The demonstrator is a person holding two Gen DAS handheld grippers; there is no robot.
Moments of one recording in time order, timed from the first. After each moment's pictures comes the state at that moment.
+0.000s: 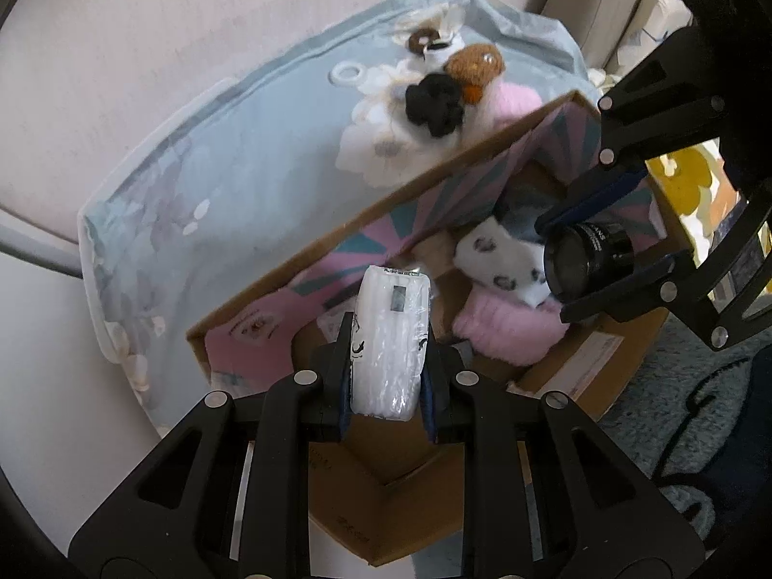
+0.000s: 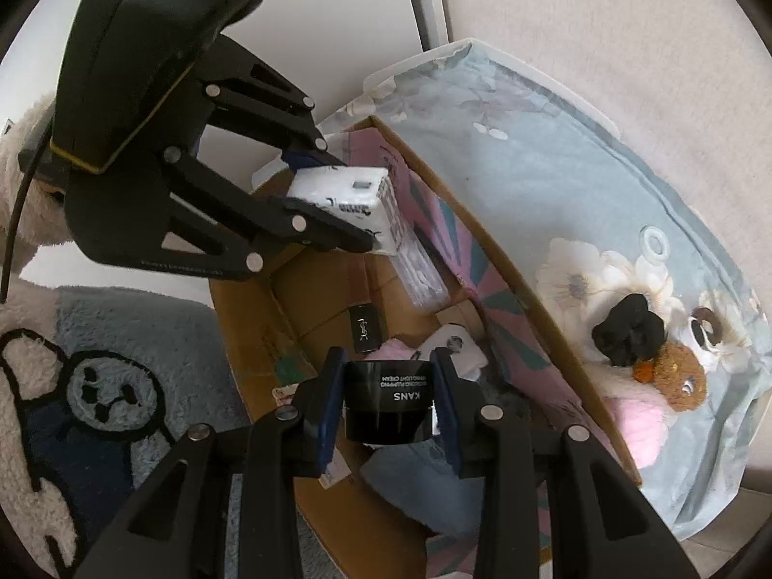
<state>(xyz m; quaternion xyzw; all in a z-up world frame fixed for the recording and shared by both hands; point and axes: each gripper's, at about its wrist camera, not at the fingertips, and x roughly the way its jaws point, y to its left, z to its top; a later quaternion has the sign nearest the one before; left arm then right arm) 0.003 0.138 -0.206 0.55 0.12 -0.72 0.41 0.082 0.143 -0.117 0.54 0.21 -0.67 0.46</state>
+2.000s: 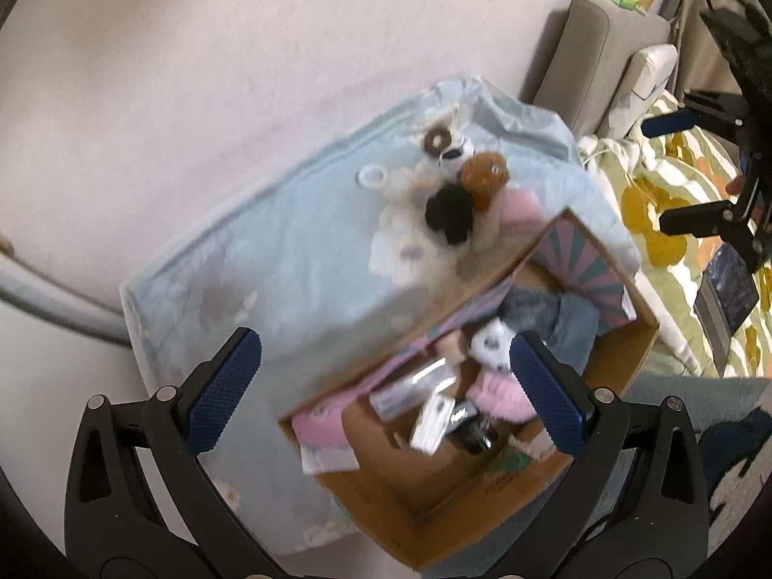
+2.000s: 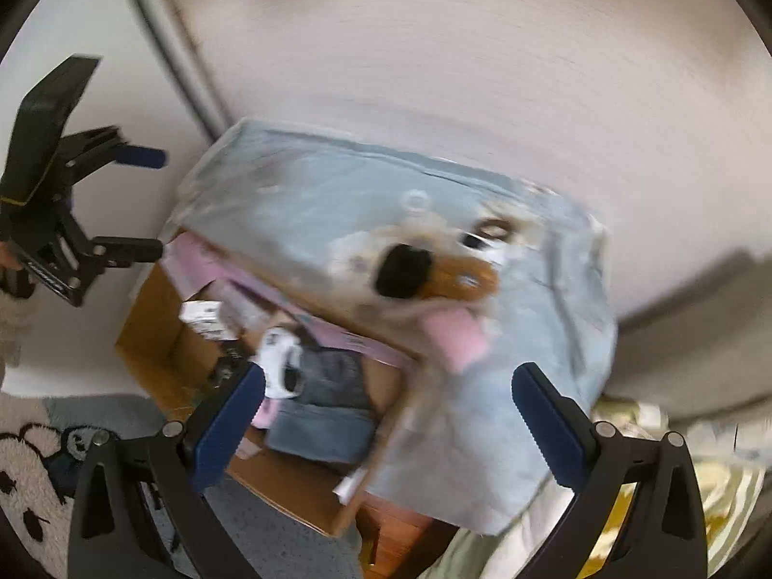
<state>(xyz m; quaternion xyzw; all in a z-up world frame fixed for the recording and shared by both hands) -0.002 0.106 -0.120 0.46 0.14 -0.70 0.52 0.055 0.286 -0.035 0.55 0.09 -0.81 0.19</state>
